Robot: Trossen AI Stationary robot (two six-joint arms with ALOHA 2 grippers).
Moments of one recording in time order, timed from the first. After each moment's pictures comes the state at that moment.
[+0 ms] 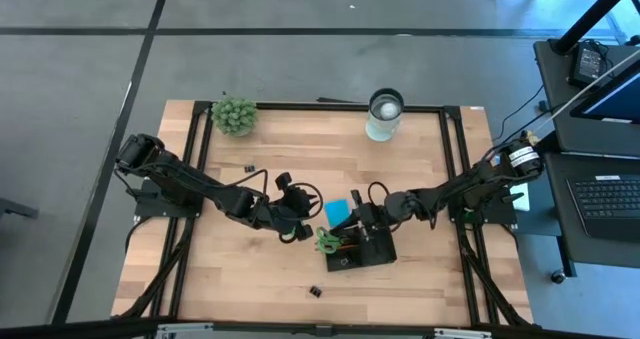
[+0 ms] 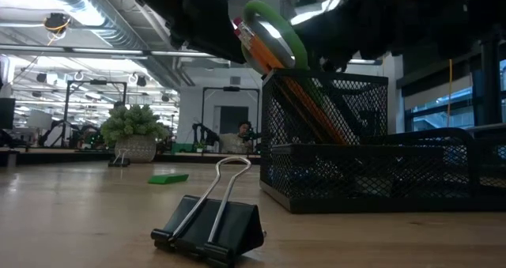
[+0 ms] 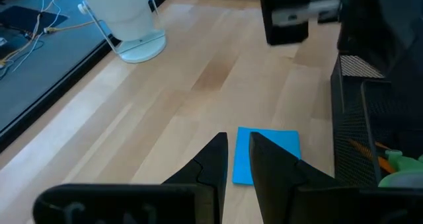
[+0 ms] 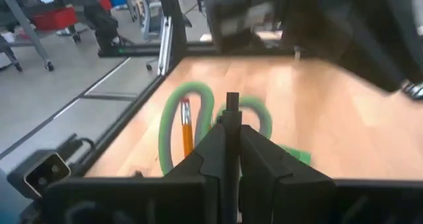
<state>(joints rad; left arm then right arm) -0.33 1.58 0.98 -0.09 -0.73 -0.37 0.29 1.60 0.58 0.84 0.00 0.12</state>
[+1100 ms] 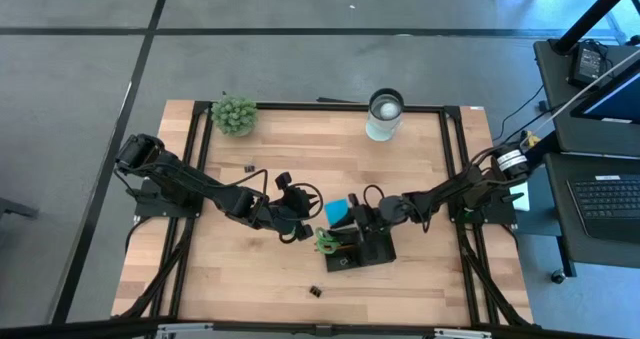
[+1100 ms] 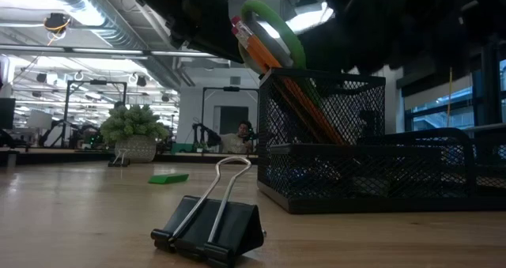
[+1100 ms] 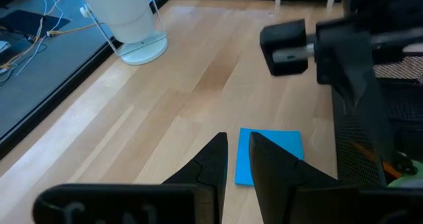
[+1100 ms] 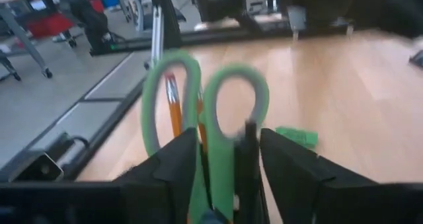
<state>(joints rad) -0.33 1.58 0.98 -0.09 -0.74 -0.36 0.29 1.70 0.59 0.89 0.00 0.20</state>
